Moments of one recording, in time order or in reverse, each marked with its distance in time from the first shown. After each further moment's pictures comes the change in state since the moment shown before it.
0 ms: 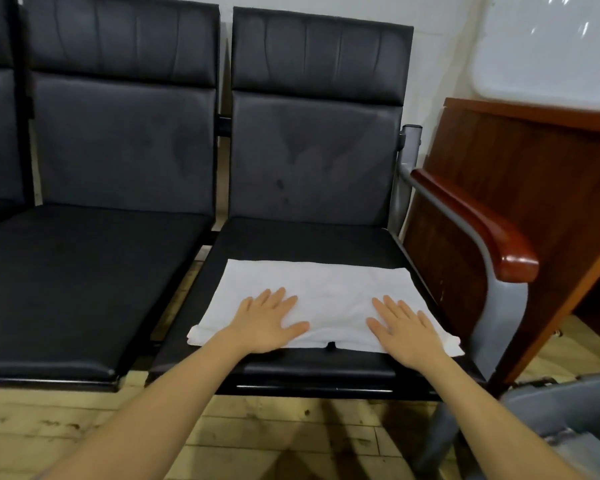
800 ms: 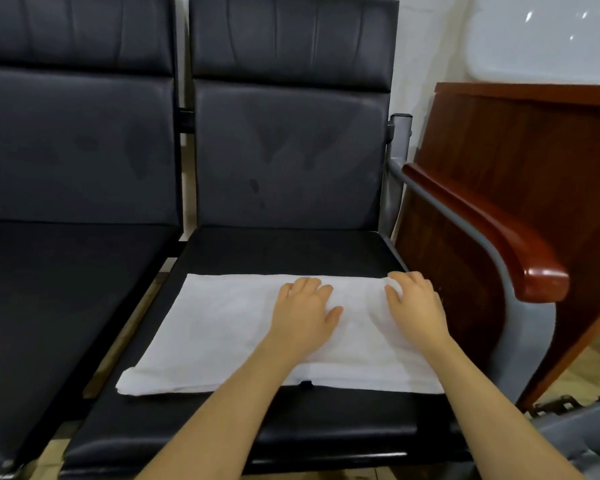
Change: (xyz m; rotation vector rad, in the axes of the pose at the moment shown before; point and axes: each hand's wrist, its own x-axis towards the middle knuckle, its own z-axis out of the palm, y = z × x) left_hand 0.094 0.076 0.006 -0.009 0.480 0.171; right_hand 0.084 0.022 -0.024 0.153 0.470 0.137
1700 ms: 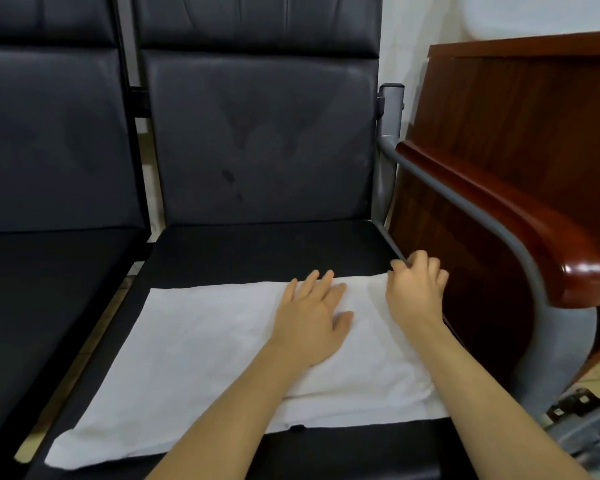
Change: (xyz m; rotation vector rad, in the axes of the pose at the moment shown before) left_hand 0.038 -0.001 0.034 0.004 -0.283 0.032; right_hand 0.048 0.001 0.029 -0.252 0.096 0.131
